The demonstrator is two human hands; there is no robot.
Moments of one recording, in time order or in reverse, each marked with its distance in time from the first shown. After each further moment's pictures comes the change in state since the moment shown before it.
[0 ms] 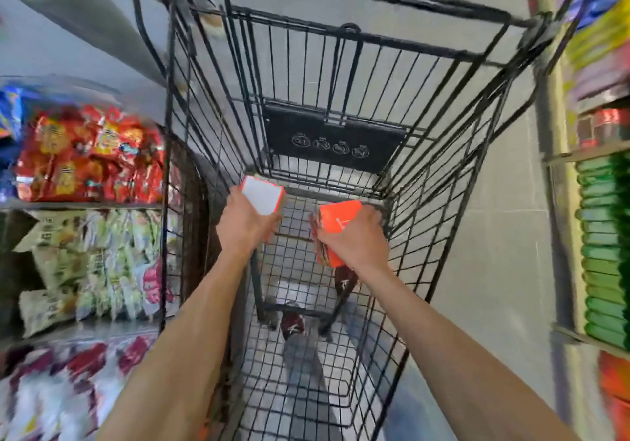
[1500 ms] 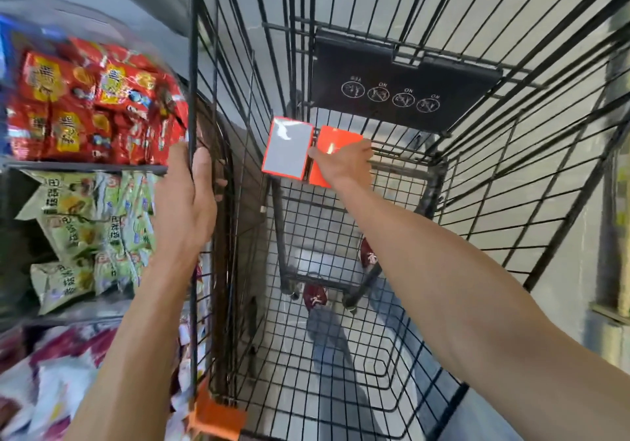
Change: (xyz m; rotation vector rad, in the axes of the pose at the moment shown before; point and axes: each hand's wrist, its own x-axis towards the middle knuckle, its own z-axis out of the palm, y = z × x) left_hand -0.011 -0.067 -0.098 -0.252 0.193 0.286; right_hand 0.091 -0.101 0.110 0.310 -0.012 0.238
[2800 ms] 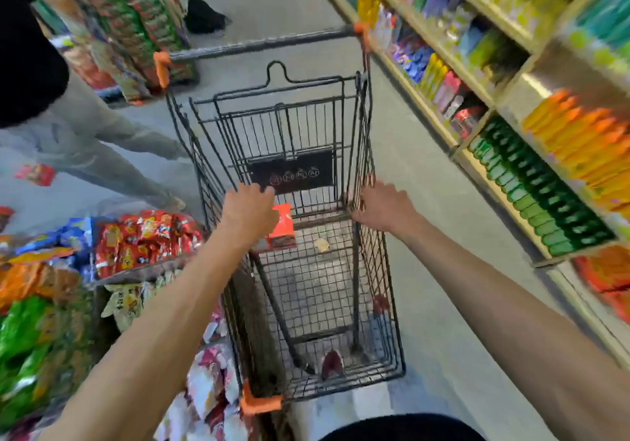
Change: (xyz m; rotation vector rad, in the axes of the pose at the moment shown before) left_hand -0.117 0.180 -0.083 1.134 -0.328 0.758; right_hand -0.273 0.121 -0.269 -0.630 0.227 -0.399
